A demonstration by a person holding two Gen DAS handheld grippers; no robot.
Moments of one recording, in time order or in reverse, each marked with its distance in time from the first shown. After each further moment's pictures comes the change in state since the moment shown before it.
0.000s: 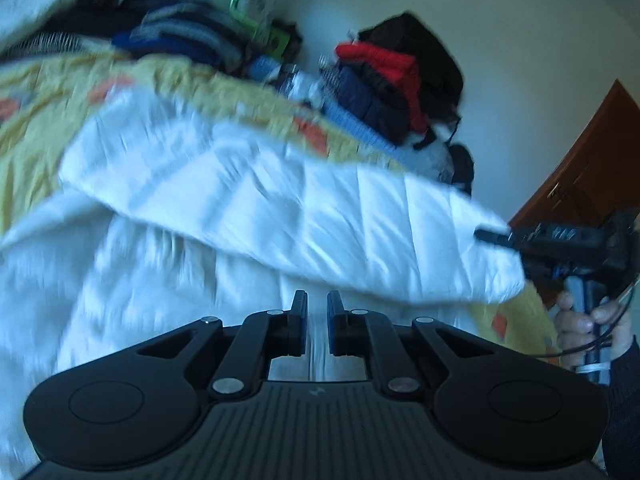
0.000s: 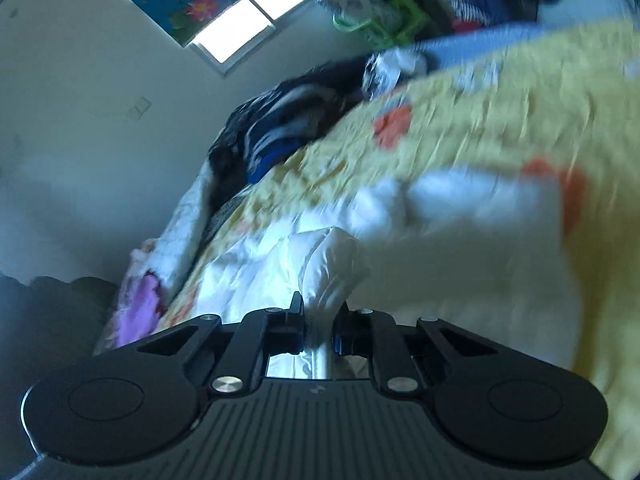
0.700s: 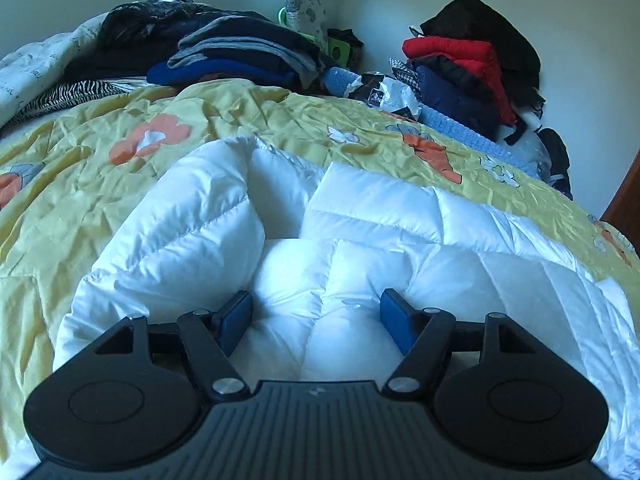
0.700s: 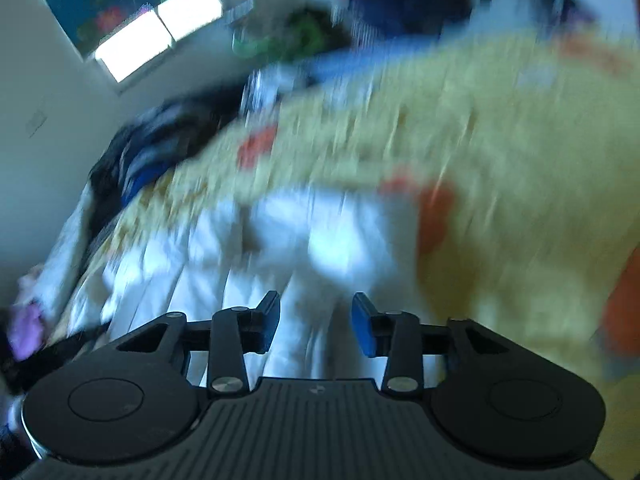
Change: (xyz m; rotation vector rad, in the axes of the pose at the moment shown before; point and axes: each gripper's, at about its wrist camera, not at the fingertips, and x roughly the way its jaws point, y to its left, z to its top) left arm 0.132 0.059 0.064 0.116 -0.004 0.298; right arm 0.015 -0.045 -0.015 -0.015 -0.143 -0.368
